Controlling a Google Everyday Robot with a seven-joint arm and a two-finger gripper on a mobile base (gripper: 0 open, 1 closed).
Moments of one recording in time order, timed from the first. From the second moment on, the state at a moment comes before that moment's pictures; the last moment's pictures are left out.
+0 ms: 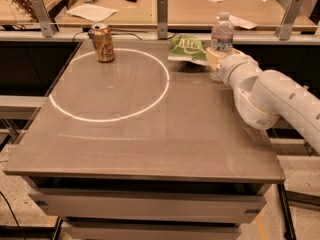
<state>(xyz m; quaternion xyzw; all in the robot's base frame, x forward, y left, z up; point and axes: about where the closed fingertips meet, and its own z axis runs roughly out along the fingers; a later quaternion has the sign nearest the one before) 0.739 -0.218 0.894 -0.05 0.73 0.04 0.68</state>
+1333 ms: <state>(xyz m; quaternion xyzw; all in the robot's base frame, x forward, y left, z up) 0.732 -0.203 0.883 -0.05 0.74 0.08 0.67</state>
